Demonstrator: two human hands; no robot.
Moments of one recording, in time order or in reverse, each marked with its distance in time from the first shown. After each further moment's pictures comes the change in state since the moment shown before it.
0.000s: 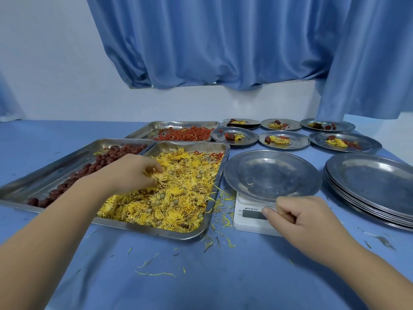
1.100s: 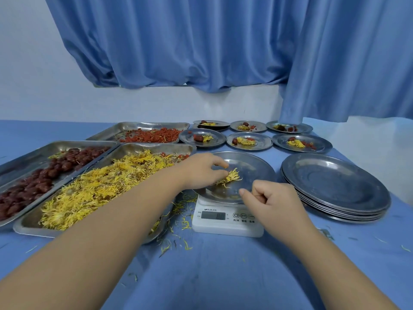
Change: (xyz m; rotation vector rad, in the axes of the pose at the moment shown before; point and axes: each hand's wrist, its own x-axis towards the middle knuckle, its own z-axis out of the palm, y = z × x) left_hand 0.063 0.200 0.039 -0.260 -0.105 0.327; right_hand 0.009 0.027 -0.017 0.067 0.204 0.112
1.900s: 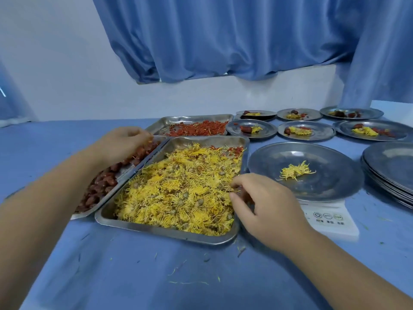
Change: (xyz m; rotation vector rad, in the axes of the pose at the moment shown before) left_hand -0.134 -0.196 -0.131 -0.118 0.398 -0.409; right_hand 0.011 -0.086 0.106 -0.160 -0.116 -0.261
